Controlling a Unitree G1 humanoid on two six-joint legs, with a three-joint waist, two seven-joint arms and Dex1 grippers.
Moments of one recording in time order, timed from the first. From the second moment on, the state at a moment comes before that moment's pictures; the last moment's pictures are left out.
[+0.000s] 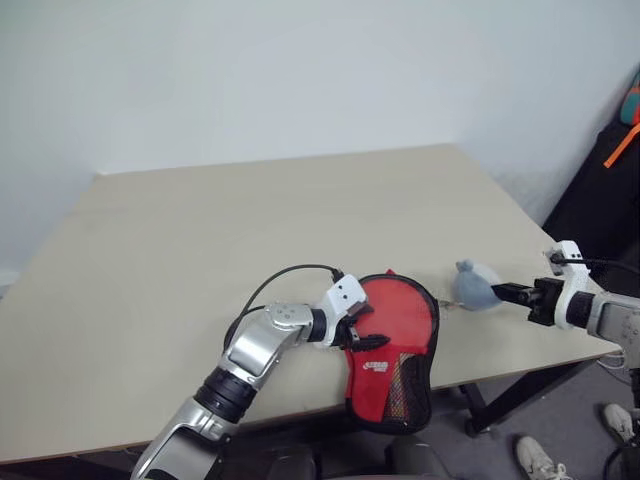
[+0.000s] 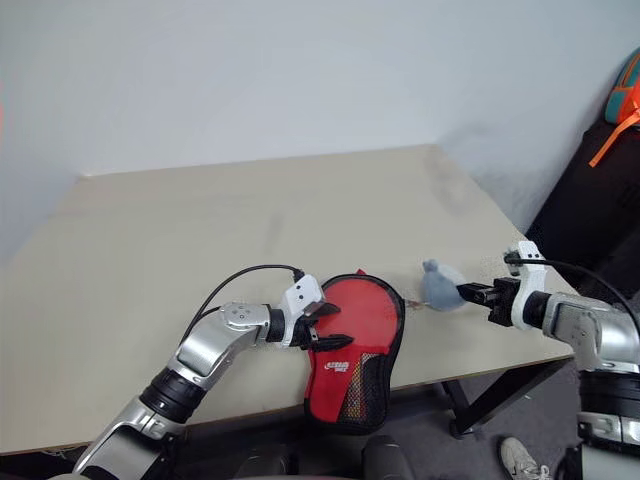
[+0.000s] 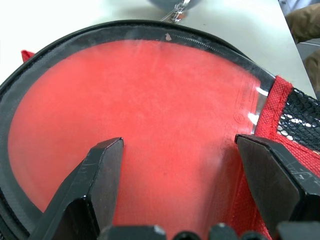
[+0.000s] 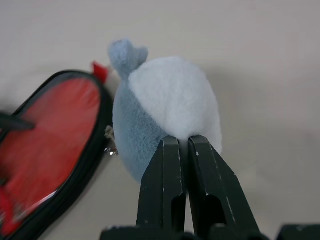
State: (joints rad) left arm -0.39 0.32 -0.45 0.05 -0.19 0.56 -0.81; right arm -0.25 -0.78 -0.27 0.08 0.51 0.99 0.91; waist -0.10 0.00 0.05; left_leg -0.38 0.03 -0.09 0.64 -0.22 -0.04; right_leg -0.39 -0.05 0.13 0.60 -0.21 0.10
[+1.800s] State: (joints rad) left arm -0.39 0.31 -0.44 0.05 -0.20 0.61 -0.83; right arm 0.42 -1.08 -0.58 -0.73 1.45 1.09 0.75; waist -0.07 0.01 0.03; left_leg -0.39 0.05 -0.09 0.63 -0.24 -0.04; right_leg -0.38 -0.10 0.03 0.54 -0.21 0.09
